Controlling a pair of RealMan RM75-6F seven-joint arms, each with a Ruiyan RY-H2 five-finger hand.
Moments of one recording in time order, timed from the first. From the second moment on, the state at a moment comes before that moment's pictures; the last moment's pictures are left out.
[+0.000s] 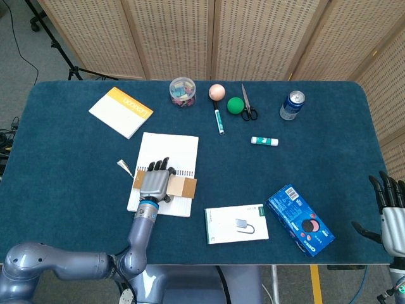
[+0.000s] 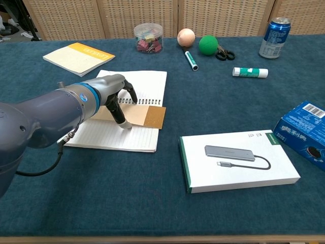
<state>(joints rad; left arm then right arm) -0.95 -1.86 -0.32 -1.52 0.40 1.24 0.77 0.04 -1.08 0.11 -1.65 -1.47 1.56 -0.04</state>
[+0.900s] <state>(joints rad) -0.90 -1.83 -0.31 -1.60 0.52 1.20 0.70 0.04 -1.08 0.11 -1.66 -1.47 1.56 -0.03</state>
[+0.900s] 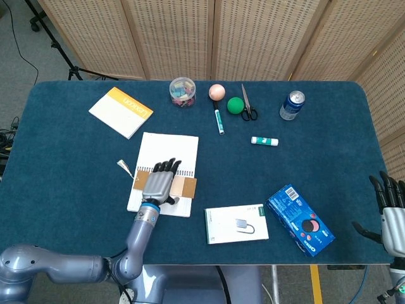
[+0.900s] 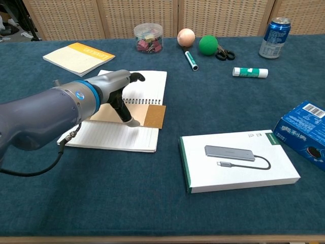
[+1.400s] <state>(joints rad) -0.81 -1.57 -0.12 -1.76 0.93 0.99 0.45 0.04 -1.08 0.11 -1.65 -1.47 1.56 -0.04</state>
